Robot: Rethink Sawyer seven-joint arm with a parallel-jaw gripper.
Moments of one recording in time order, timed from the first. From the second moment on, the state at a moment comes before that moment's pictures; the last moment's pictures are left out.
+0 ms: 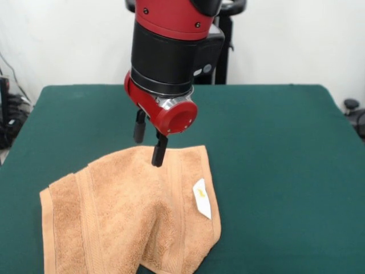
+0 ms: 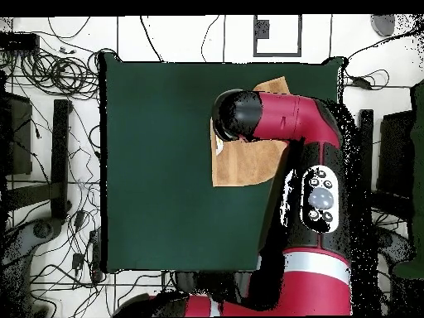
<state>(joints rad) -0.18 -0.47 -0.06 1.13 -0.20 0.88 2.66</state>
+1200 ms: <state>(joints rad) -0.22 -0.47 -0.06 1.14 -0.19 0.88 2.66</state>
